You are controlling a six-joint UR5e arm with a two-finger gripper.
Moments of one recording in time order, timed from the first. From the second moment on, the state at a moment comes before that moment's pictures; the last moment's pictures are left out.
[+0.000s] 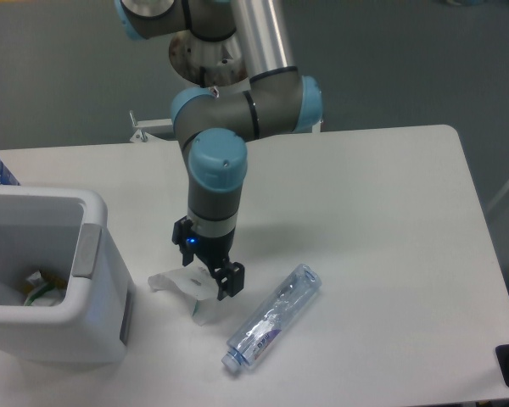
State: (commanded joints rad) arm 2.24 -1.98 -1.76 -0.81 1.38 1.07
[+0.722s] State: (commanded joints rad) arm 2.20 -2.03 -1.77 -0.85 1.39 1.06
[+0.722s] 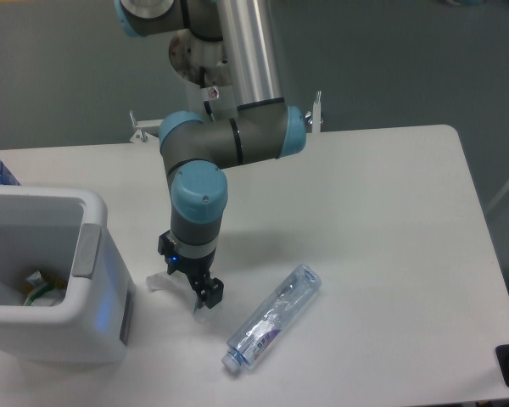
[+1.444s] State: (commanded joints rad) arm 2.28 -1.92 -1.71 -0.98 1.25 1.05
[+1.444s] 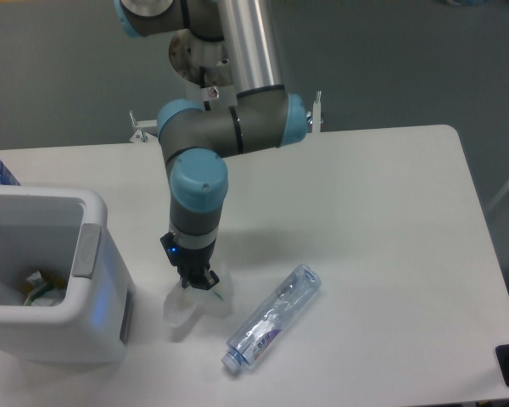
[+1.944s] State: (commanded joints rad) arm 2.34 -1.89 -1.51 -1.06 1.02 0.89
